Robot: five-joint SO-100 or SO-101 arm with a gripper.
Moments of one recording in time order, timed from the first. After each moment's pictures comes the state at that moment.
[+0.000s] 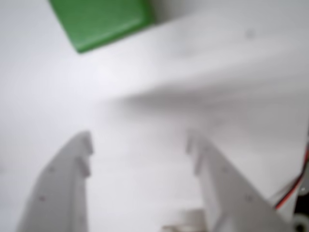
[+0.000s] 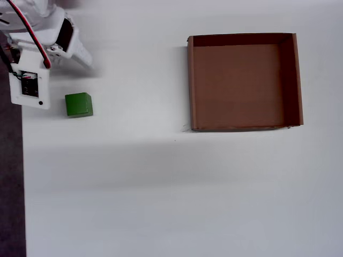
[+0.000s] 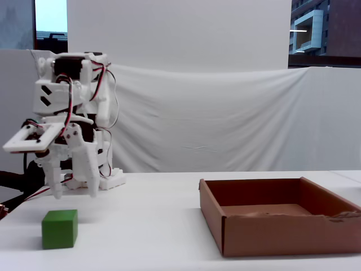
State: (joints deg) arm 3.0 127.4 144.7 49.1 -61.4
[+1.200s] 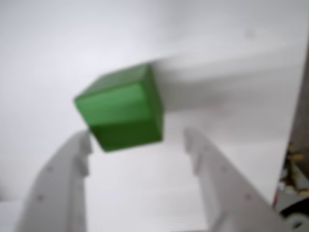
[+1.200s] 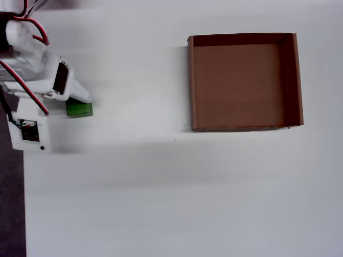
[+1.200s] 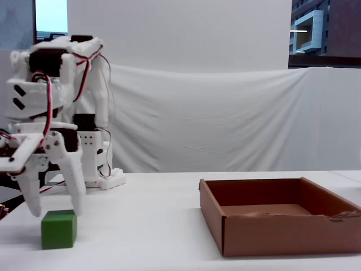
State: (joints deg) arm 4.5 98.4 120.5 46.5 -66.3
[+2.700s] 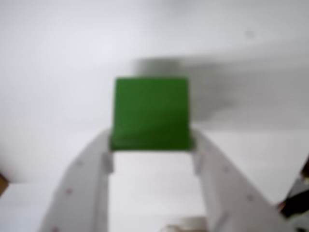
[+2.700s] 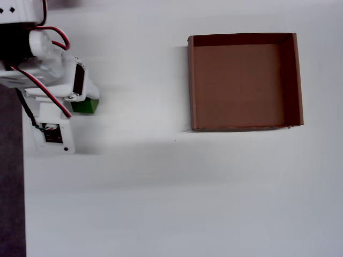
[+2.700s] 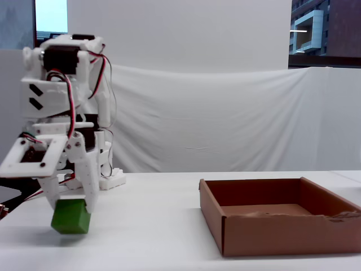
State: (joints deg) arm -2.2 96.5 115.2 54.2 -62.9
